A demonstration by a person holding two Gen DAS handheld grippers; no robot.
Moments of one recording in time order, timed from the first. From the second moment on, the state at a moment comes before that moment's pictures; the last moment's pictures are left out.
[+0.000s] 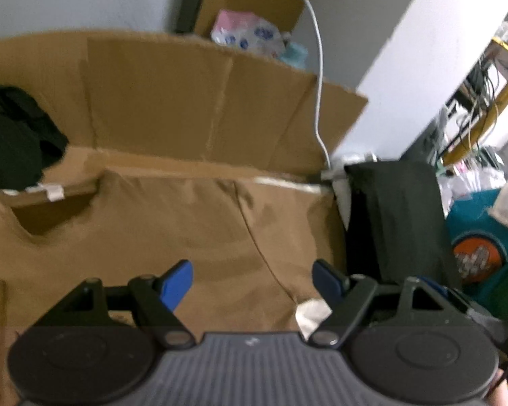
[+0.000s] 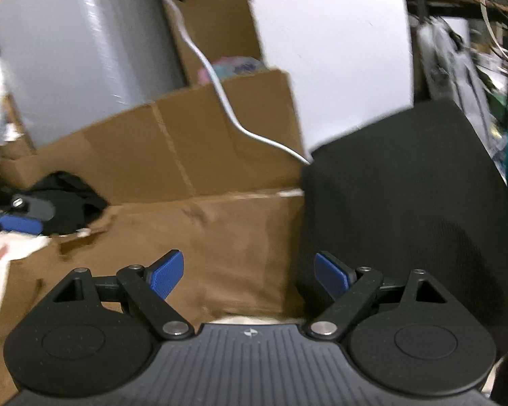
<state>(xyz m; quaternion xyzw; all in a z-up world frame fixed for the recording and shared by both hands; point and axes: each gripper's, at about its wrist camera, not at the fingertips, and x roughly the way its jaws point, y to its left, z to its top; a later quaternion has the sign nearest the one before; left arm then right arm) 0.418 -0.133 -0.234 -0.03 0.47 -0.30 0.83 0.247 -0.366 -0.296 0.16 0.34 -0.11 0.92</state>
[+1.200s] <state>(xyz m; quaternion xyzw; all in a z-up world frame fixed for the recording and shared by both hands) 0.432 -0.218 -0.346 -0.04 0.52 -0.42 0.75 0.282 -0.381 -0.394 0.34 0.36 -0.25 0.83</state>
